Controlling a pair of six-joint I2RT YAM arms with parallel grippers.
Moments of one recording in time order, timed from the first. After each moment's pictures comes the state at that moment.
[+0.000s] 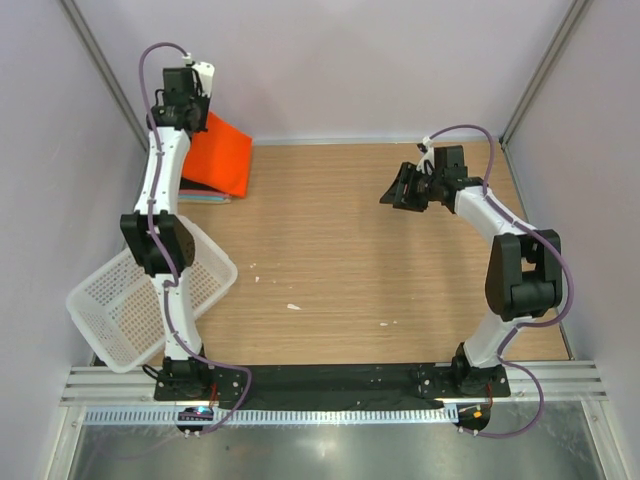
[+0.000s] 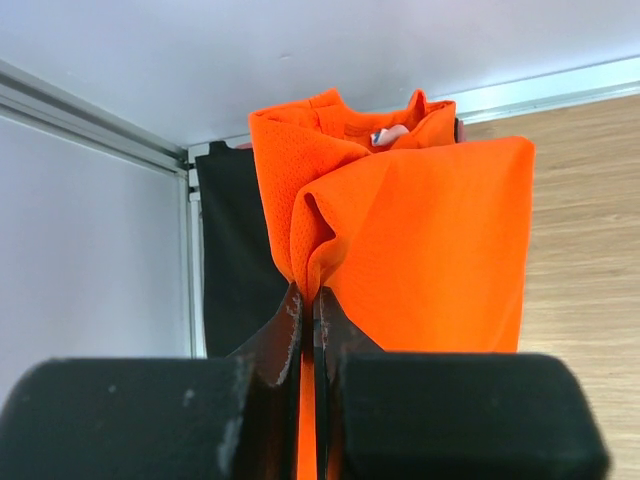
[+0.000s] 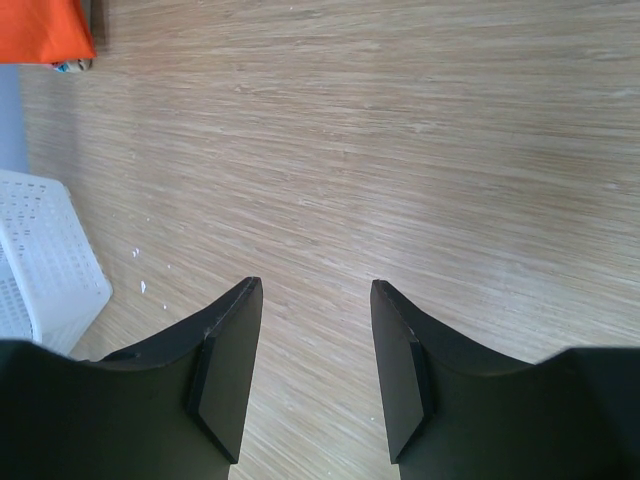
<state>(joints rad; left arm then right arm) -0.01 2.21 2.40 -0.73 -0.14 0.29 0.11 1.73 1.27 -0.31 -0.50 0.40</state>
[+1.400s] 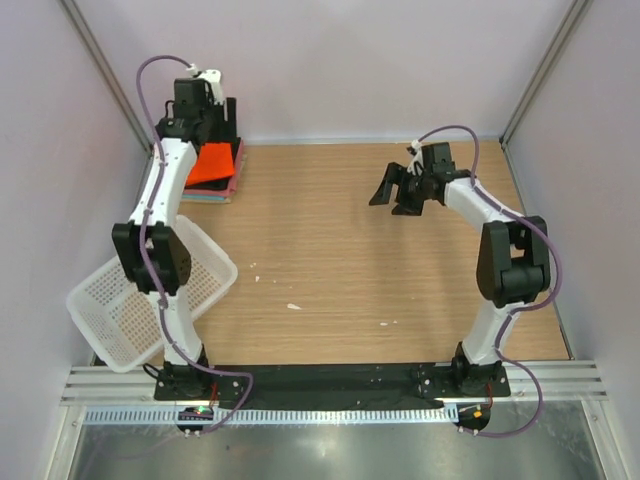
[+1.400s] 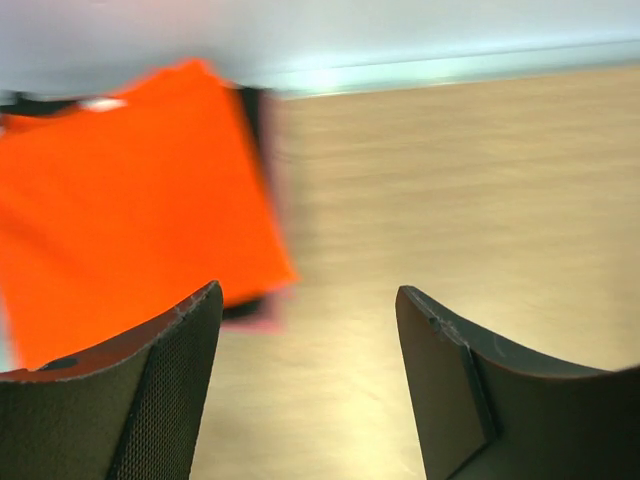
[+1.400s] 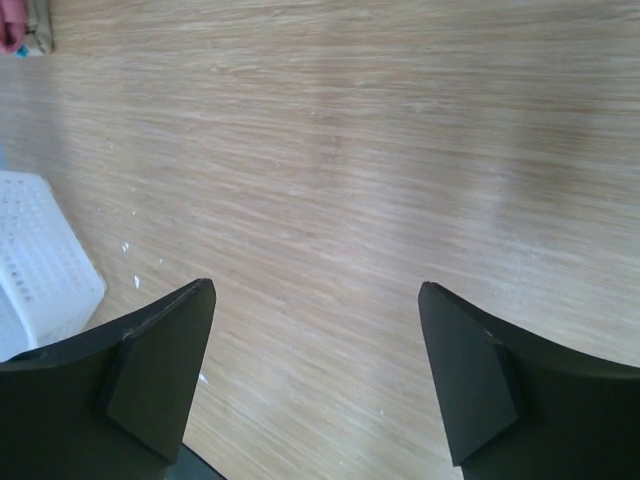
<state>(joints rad) -0.06 2.04 2.11 -0.63 -0.03 0.03 0.14 1.85 1.37 -0.41 -0.48 0.42</state>
